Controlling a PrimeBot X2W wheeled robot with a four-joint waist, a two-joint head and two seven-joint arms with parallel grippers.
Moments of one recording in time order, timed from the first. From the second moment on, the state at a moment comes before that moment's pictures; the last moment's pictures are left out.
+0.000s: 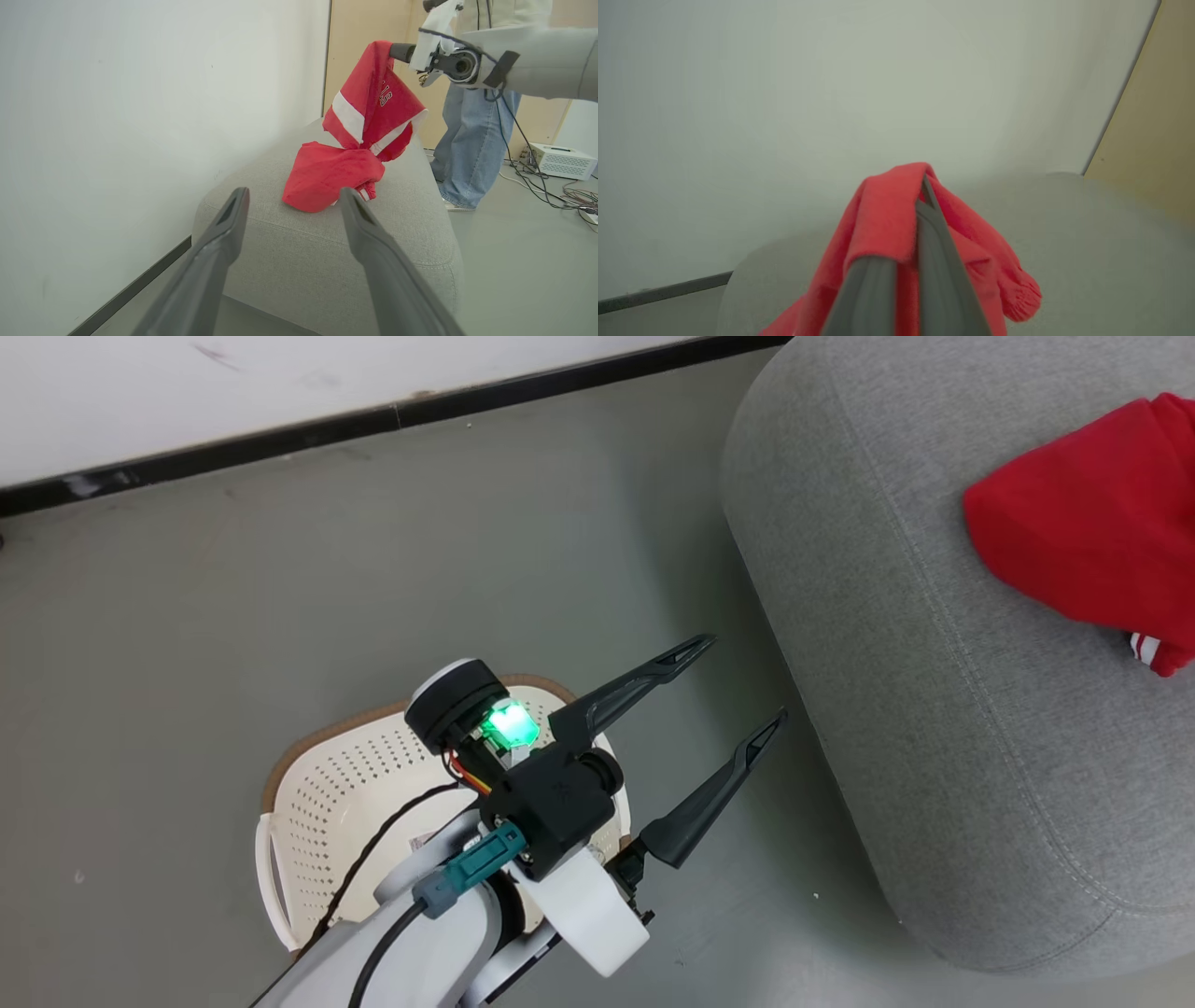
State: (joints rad) left arm -0.55 0.22 -0.75 0.00 -0.31 -0.11 -0.11; right arm -0.72 -0.72 -0.05 0.70 0.58 0.13 -0.14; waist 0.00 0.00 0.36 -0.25
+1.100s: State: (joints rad) left arm -0.58 0.24 -0.75 0.02 -0.30 -0.11 -0.12; right arm -0.60 -0.50 -0.01 0.85 0.57 0.13 -0.21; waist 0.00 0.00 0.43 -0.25
